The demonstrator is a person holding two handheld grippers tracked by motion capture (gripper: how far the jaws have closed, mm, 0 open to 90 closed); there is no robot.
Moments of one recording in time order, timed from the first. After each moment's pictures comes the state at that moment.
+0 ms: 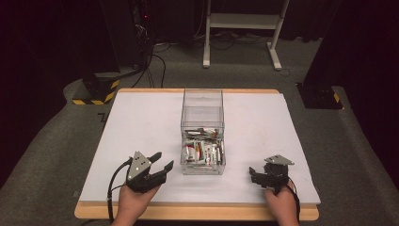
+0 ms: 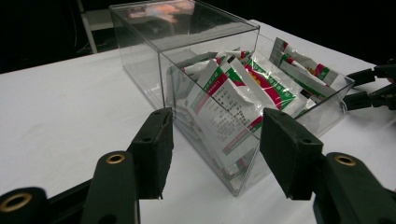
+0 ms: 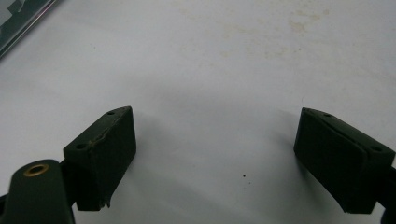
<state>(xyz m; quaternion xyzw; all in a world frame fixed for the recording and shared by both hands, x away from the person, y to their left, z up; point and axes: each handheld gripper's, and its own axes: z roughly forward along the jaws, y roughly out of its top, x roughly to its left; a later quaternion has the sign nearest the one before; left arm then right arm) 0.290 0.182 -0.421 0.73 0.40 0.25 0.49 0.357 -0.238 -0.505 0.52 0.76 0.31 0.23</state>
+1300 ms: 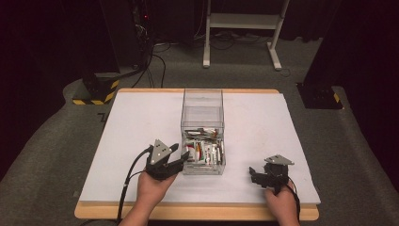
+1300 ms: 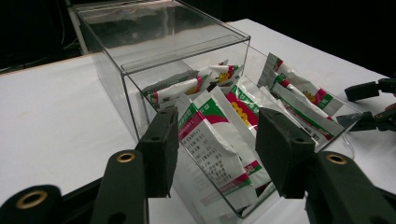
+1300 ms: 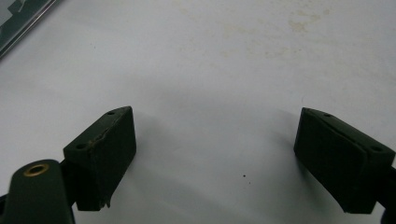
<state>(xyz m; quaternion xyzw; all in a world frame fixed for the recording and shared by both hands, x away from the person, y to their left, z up) 0.328 0.138 -0.418 0.74 0.41 0.24 0.48 0.357 -0.238 -0.505 0.52 0.76 0.31 0.23</state>
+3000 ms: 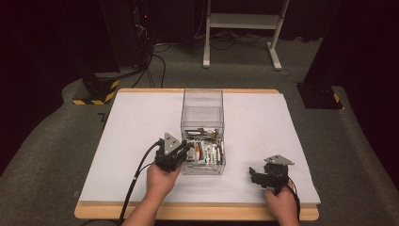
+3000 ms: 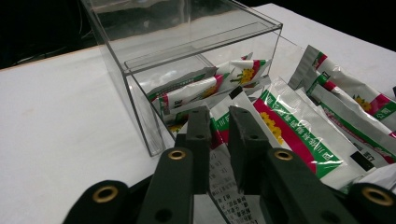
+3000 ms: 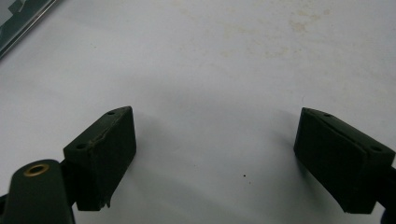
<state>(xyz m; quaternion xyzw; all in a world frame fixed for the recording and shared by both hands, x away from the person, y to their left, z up) 0.356 0.119 -0.428 0.74 0.43 0.26 0.45 0.357 -0.238 -0.505 0.52 0.76 0.31 0.23</state>
